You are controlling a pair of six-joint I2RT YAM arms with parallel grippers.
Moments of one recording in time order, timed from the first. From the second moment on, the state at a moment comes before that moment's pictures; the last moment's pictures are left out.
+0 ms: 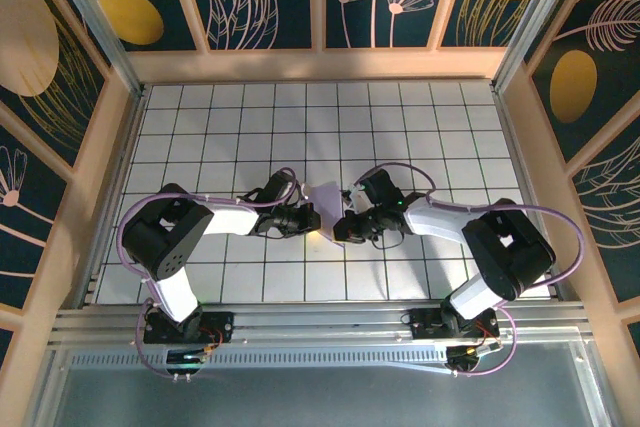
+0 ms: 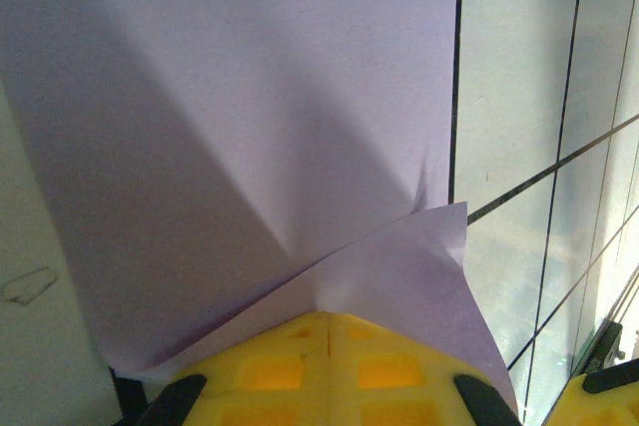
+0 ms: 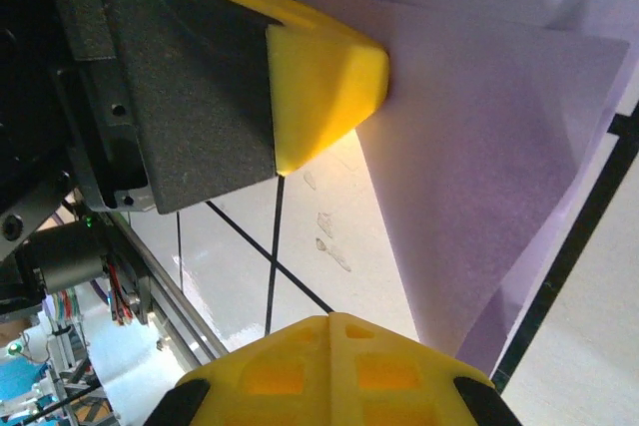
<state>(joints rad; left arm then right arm) -0.68 1.77 0.74 0.12 0.47 -0.86 0.65 1.54 0.69 -0.17 -0.67 0.62</state>
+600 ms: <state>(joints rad) -0.68 1.77 0.74 0.12 0.47 -0.86 0.65 1.61 0.69 -0.16 -0.67 0.63</state>
